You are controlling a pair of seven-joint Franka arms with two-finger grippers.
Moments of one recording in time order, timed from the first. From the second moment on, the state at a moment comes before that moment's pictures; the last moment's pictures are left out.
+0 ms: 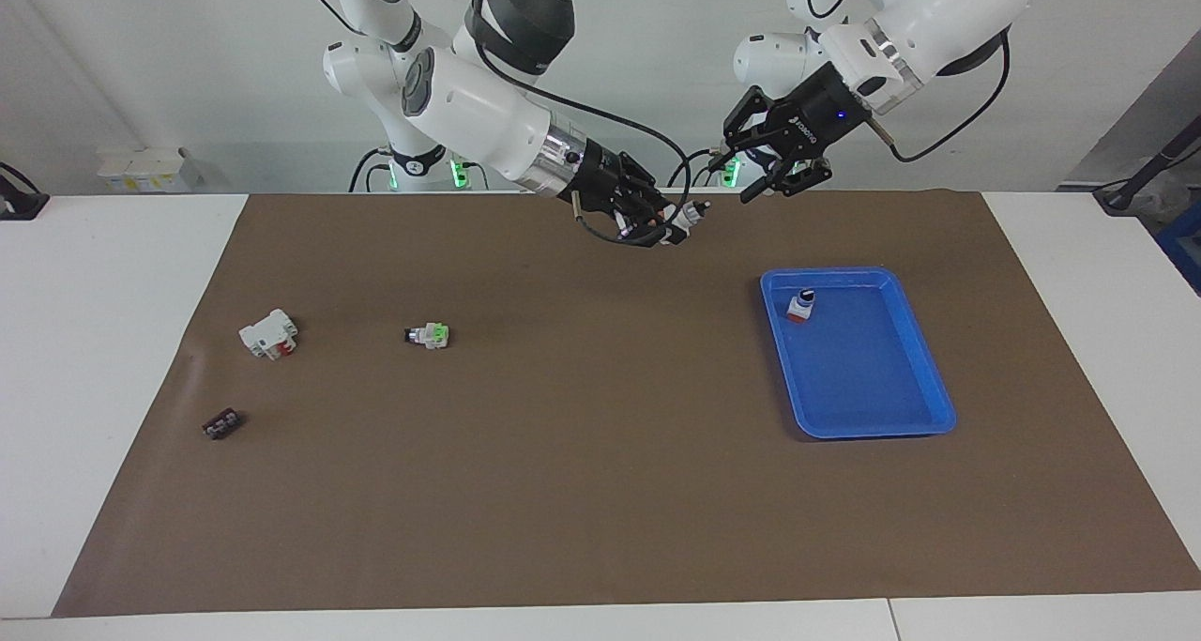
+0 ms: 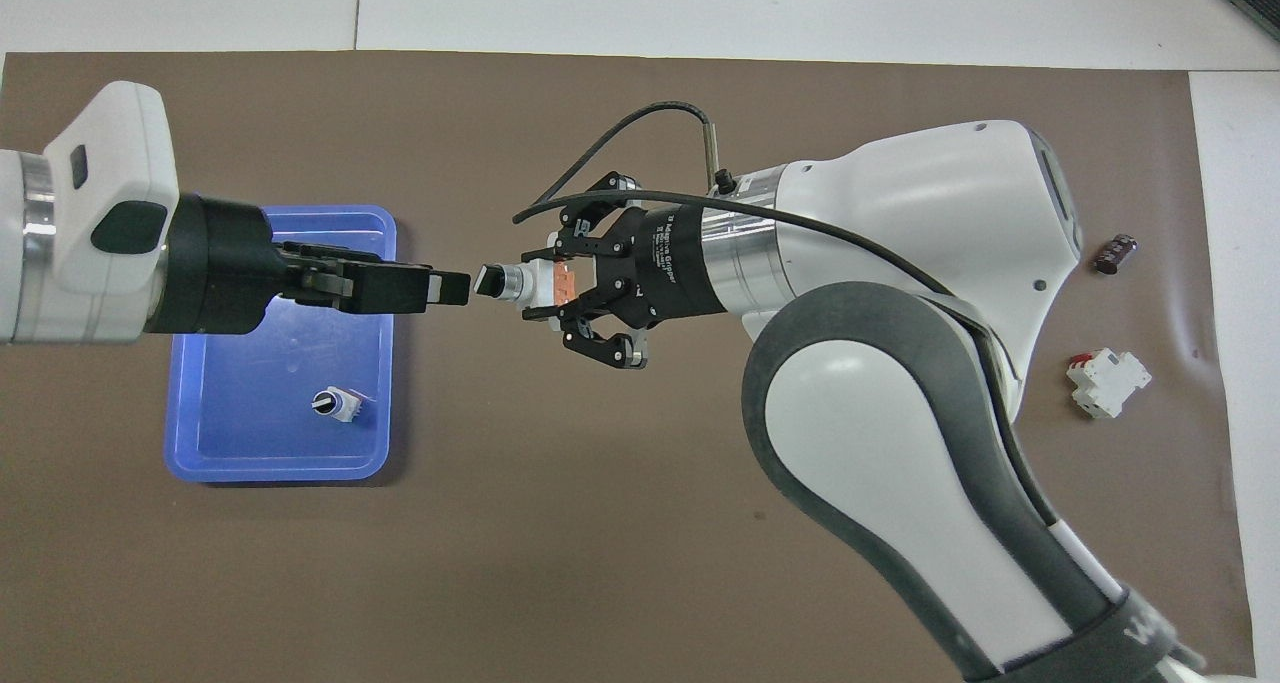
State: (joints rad) left arm -0.16 -0.11 -0.09 -1.77 -0.78 1.86 0.22; right arm 0.28 0.21 0.24 -1.61 0.89 2.14 1.66
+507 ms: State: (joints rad) left arm -0.16 -0.11 -0.09 -1.80 -0.84 1.93 0.27; right arm 0.28 0.21 0.24 -1.61 0.90 2.14 1.66
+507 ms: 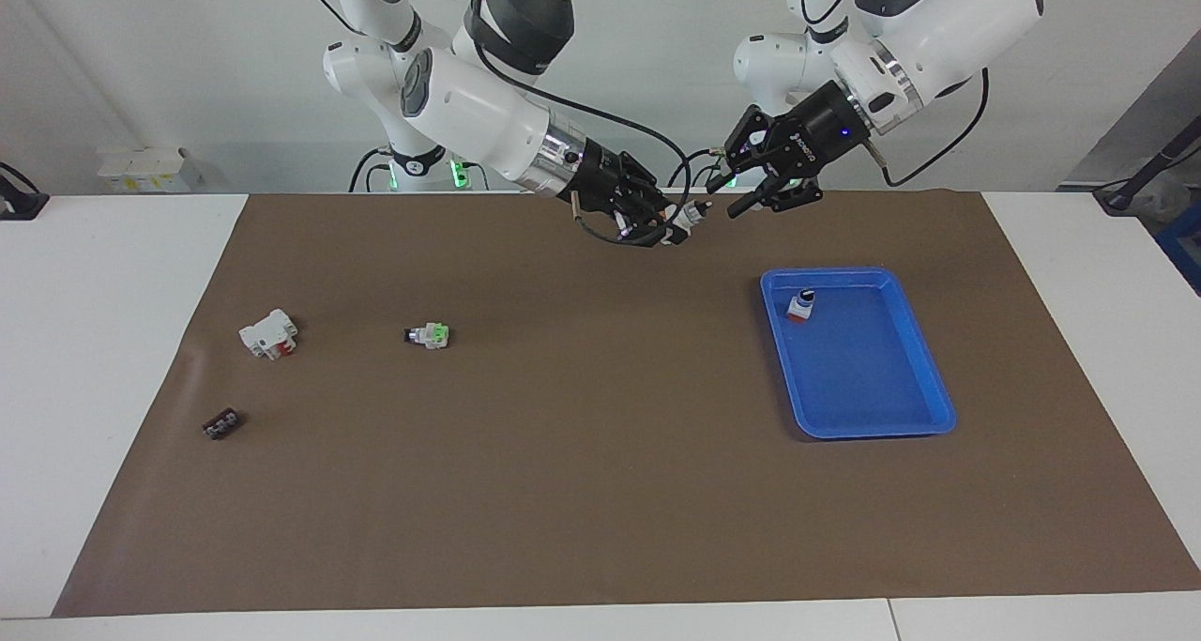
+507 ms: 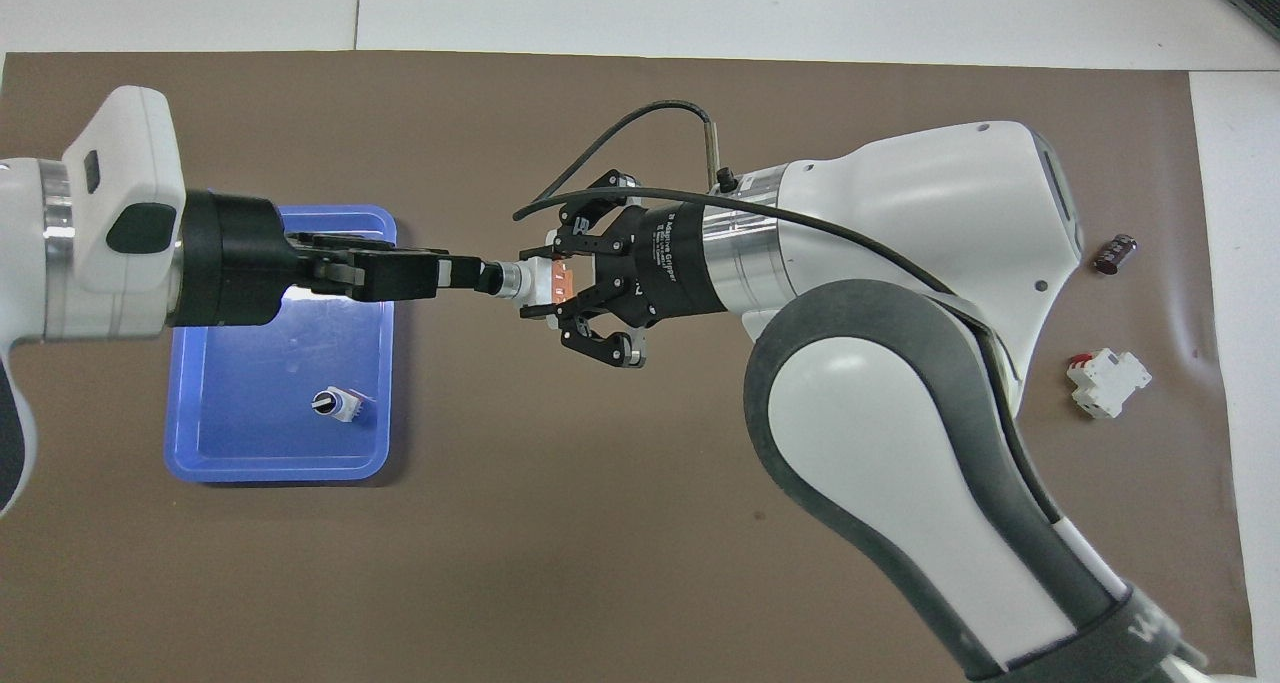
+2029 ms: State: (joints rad) left arm -0.18 -0.10 -0.10 -1.84 -0.89 1.95 0.30; right arm 0.28 0.21 0.24 -1.61 0.90 2.14 1.67
